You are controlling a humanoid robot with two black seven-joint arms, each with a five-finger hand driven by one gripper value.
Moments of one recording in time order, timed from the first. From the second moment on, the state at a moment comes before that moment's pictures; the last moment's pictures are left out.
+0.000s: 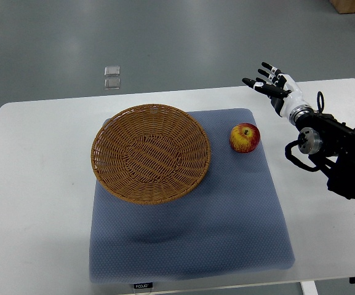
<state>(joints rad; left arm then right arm) -0.05 0.00 -0.08 -0.17 0.08 0.01 0.13 0.86 -0.19 0.52 0.54 -0.11 -0.04 0.29</state>
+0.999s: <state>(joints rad) -0.05 0.00 -0.09 -0.16 0.08 0.01 0.13 0.86 -0.18 0.51 0.55 -0.33 -0.01 0.29</state>
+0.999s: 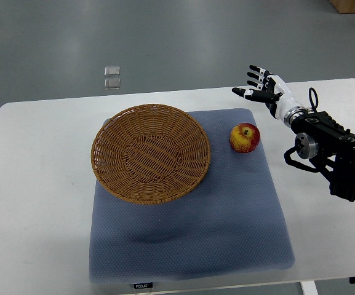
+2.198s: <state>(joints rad) -0.05 0.00 -0.08 -0.16 0.08 0.01 0.13 1.00 -0.43 0.28 0.80 -1.28 0.32 0.41</state>
